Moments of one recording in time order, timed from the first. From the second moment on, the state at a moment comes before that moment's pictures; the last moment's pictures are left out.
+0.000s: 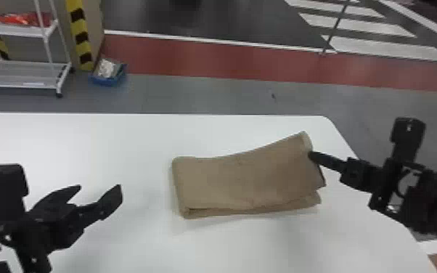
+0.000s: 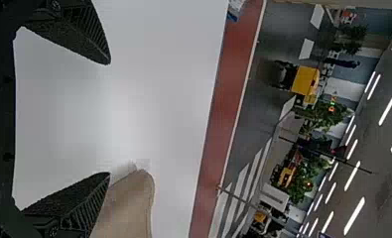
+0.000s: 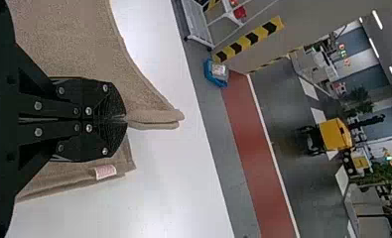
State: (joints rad) left arm 0.32 0.16 -0.01 -2.11 0.44 0.68 -0.10; right arm 0.03 -0.22 -0.48 -2.08 -0.43 1.20 0.33
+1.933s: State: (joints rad) left arm 0.21 0.16 -0.30 -2.00 0.51 0.68 0.05; right arm 0.34 -0.12 -0.60 -1.93 -0.33 0.42 0.35
